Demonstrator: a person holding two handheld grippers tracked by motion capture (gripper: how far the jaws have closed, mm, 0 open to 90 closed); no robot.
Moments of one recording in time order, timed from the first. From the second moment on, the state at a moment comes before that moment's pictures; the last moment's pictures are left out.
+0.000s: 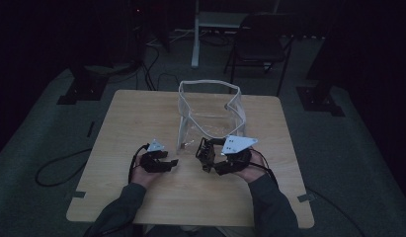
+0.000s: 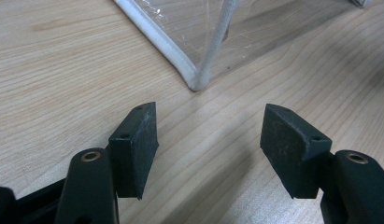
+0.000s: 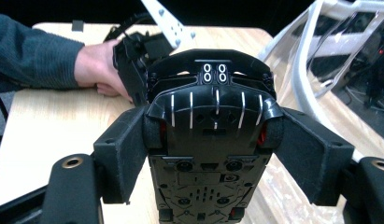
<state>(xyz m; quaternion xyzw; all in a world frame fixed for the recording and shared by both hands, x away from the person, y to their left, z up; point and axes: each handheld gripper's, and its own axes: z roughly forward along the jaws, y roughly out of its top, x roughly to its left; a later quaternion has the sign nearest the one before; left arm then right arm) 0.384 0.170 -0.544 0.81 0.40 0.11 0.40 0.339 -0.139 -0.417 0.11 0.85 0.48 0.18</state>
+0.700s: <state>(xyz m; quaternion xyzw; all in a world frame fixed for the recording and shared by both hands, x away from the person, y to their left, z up) 0.385 0.170 -0.544 0.81 0.41 0.11 0.40 0.338 -0.142 -0.370 0.10 0.83 0.52 0.19</state>
